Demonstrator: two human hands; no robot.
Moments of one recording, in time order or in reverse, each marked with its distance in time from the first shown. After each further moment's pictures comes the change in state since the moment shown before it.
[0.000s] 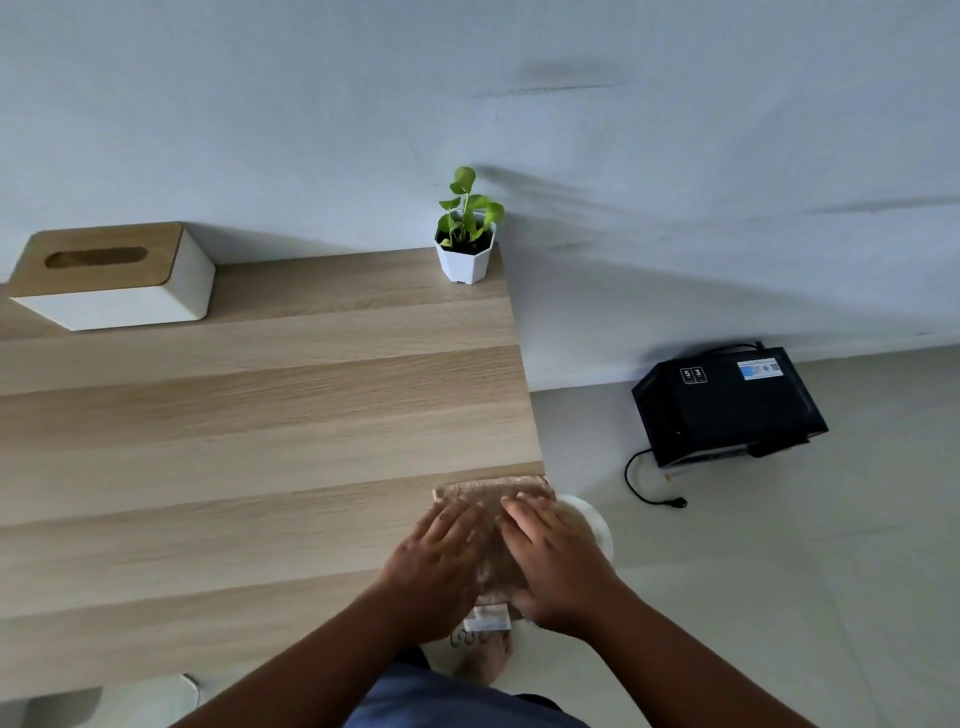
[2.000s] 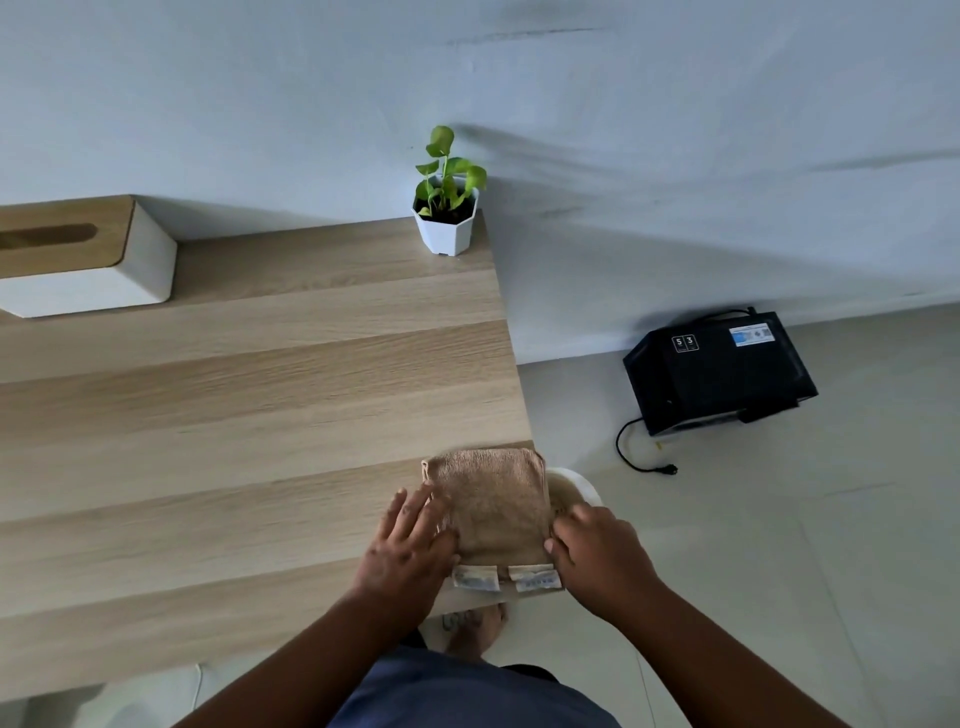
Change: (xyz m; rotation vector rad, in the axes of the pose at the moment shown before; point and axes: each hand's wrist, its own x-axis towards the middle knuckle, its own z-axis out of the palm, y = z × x) left_hand -0.012 -0.006 0.029 -0.080 0.339 -0.060; right_hand -0.024 0.042 0.042 0.216 -0.056 0.377
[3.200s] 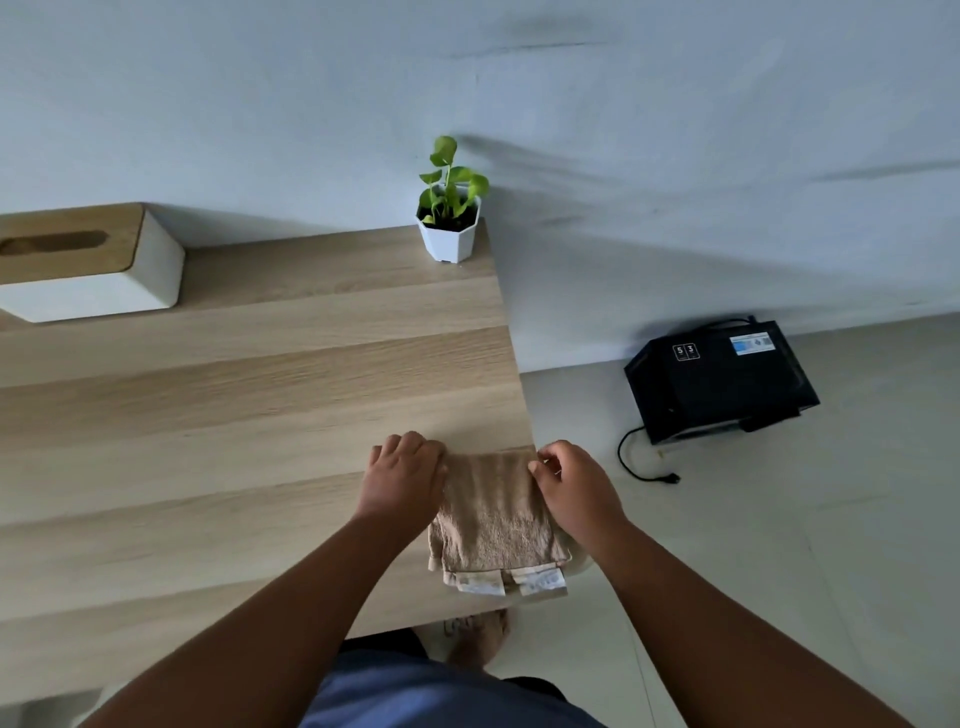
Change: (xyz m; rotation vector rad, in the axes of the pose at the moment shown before) left_hand 0.075 -0.043 -0.001 -0.215 -0.186 -0.431; right_hand 0.069 -0.018 -0.030 0.533 0.231 0.177
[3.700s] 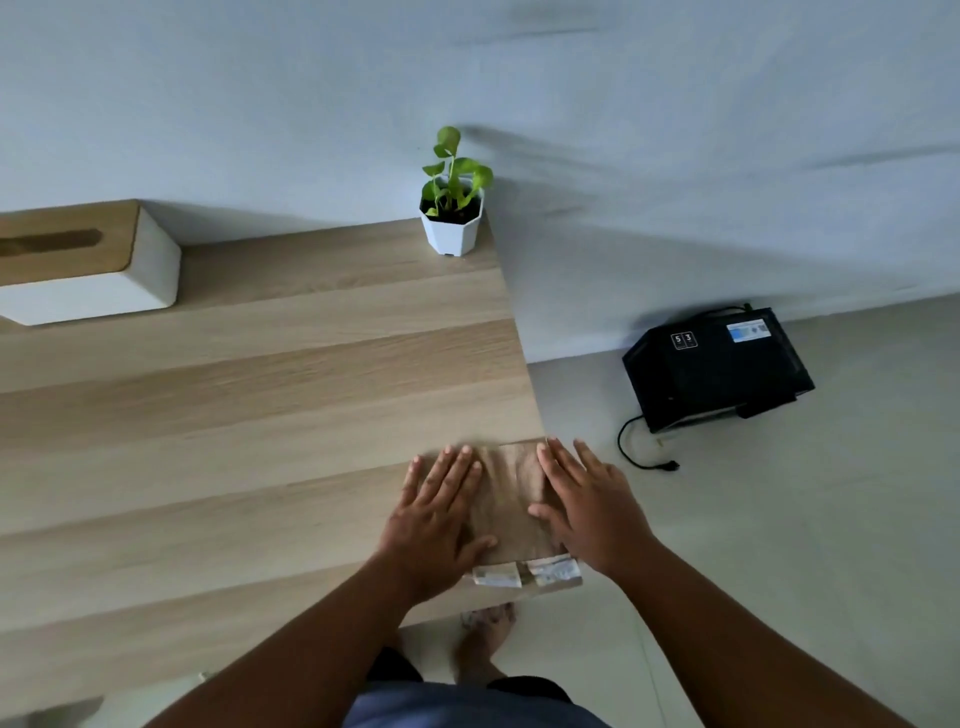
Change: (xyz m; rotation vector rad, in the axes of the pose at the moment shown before) left_hand -0.048 -0.001 0.029 0.143 -0.103 0.311; right_hand -0.029 0.021 0.005 -0.589 -0.146 -0.291
